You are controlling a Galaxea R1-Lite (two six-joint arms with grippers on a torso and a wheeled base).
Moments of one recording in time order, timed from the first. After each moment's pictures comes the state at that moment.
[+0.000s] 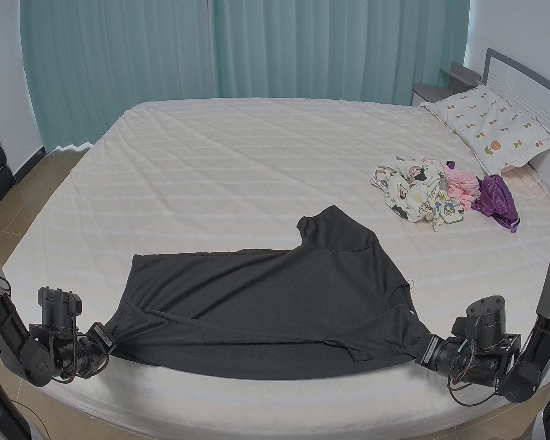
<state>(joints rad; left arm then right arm) 0.01 1.89 -0.19 -0.85 0.03 -0.87 0.43 1.96 -0.09 -1.22 -0.02 0.83</state>
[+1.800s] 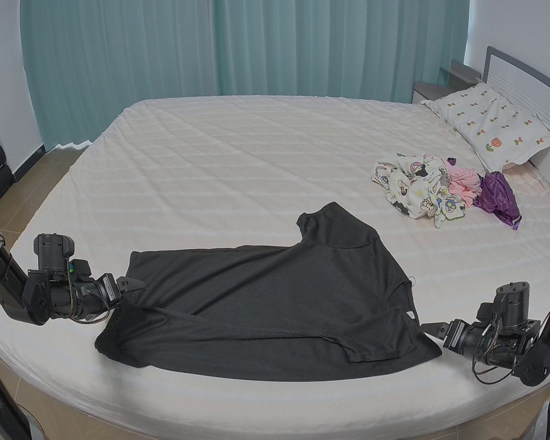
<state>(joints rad) 0.13 1.94 -0.61 -0.60 -0.40 -0.44 0.18 1.93 -0.08 -1.19 0.08 0.64</state>
